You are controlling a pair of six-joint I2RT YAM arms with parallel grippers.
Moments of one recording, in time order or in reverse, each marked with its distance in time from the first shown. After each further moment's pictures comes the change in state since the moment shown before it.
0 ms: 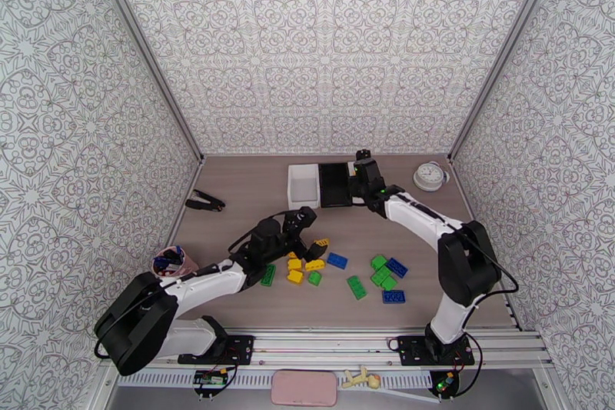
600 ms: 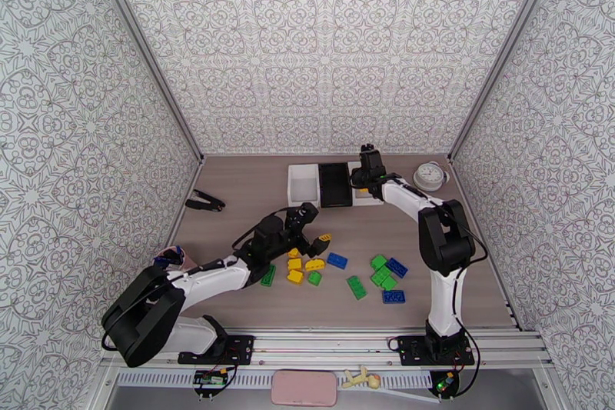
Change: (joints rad) left arm -0.008 0.019 0.024 0.020 -0.037 -0.024; right arm -0.095 0.214 0.174 -0.007 -0.077 -0.037
